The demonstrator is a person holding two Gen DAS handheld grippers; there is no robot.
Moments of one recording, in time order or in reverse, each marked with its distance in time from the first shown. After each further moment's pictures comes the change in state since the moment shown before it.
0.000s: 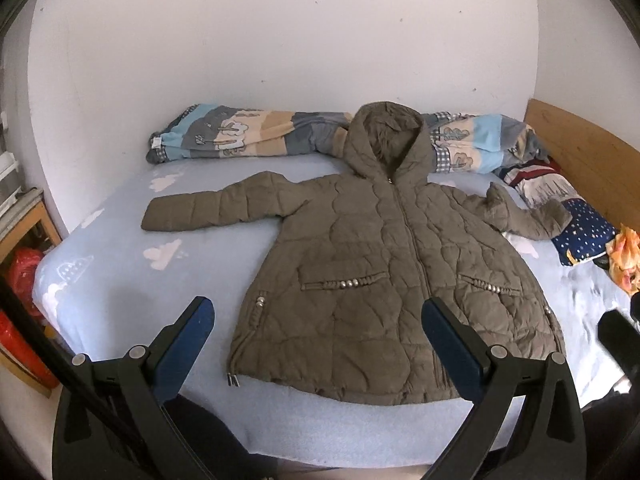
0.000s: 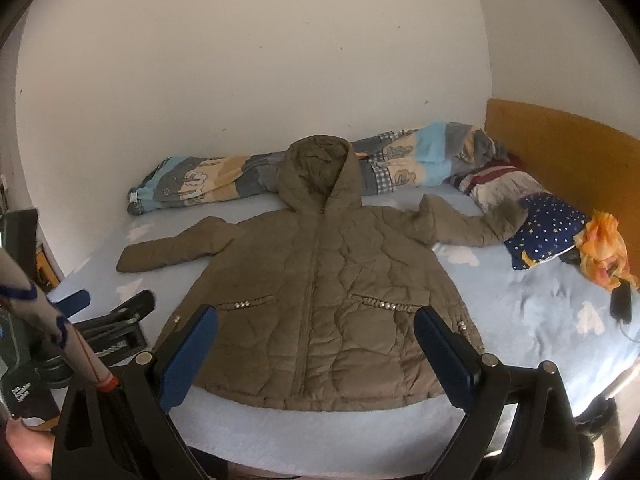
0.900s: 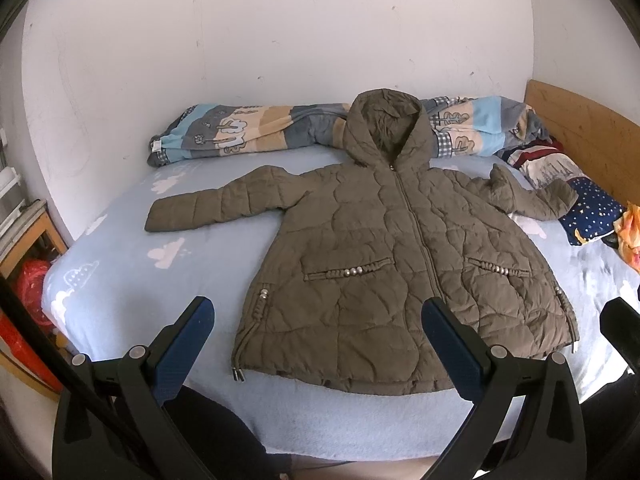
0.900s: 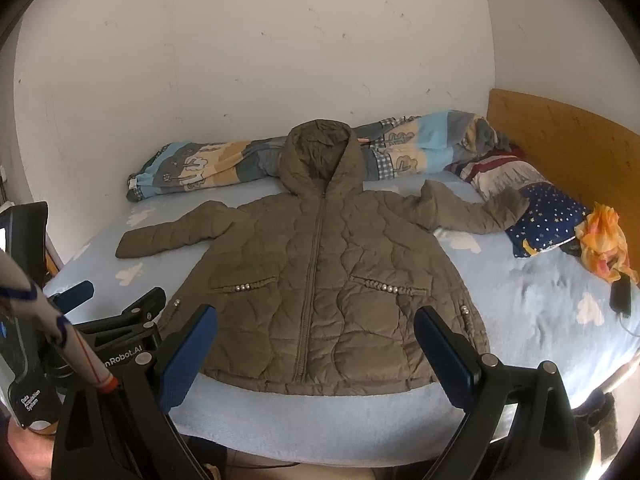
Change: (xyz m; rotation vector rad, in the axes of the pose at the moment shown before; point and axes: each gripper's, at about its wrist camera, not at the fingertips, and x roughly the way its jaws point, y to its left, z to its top) left arm 0.010 -0.003 -0.013 0.060 0.014 0.034; right arm -0.009 -0.016 -0.013 -0.022 0.048 0.016
